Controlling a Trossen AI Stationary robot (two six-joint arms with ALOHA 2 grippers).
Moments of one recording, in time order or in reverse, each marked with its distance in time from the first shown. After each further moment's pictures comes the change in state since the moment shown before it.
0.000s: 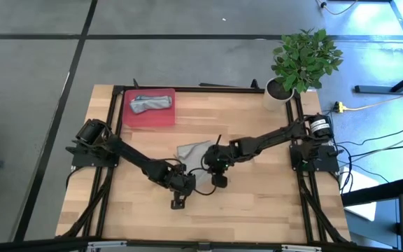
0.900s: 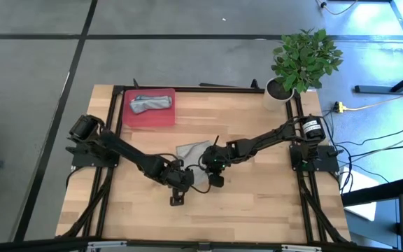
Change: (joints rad) left arm 0.017 -0.085 0.000 -0.061 -0.038 -0.028; right arm -0.015 0.099 -0.024 0.087 0.021 -0.008
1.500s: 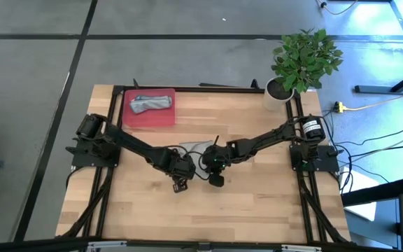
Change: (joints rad) left arm 0.136 0.048 0.002 -0.161 -0.027 -0.104; right arm 0.000 0.003 -0.003 0.007 0.003 -0.021
